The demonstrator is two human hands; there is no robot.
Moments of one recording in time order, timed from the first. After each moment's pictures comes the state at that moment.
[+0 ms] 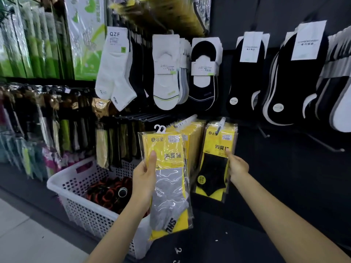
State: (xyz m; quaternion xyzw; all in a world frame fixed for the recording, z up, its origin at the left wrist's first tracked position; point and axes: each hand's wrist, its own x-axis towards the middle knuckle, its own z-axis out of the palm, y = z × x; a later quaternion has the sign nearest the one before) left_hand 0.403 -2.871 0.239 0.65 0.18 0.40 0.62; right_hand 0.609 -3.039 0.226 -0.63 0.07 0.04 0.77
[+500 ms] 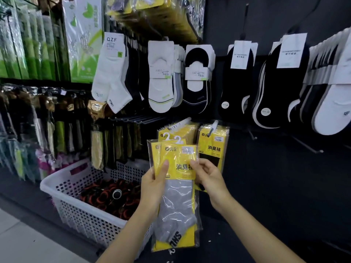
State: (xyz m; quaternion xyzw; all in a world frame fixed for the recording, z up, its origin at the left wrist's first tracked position) left_hand 0.411 -2.901 0.222 0.61 0.08 0.35 0.70; right_hand 0.487 -3.033 0.241 -0.64 -0.23 0.09 0.73
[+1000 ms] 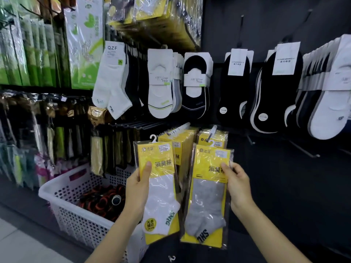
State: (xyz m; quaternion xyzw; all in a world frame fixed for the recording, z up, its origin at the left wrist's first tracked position) left_hand 0.394 -2.874 0.233 0.65 0.15 0.43 0.61; right_hand 0.503 -3.074 0.248 -0.58 -0.11 -0.01 0.81
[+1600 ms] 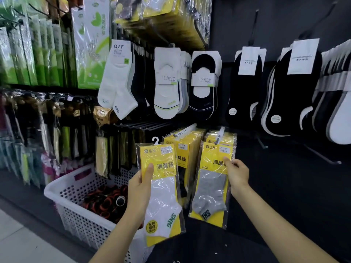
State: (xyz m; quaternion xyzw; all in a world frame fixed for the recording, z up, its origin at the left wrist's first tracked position) left_hand 0.402 -2.860 0.228 0.65 0.16 0.42 0.61; right_hand 0.583 -3.039 0.242 -0.66 -0.02 -0.06 0.75
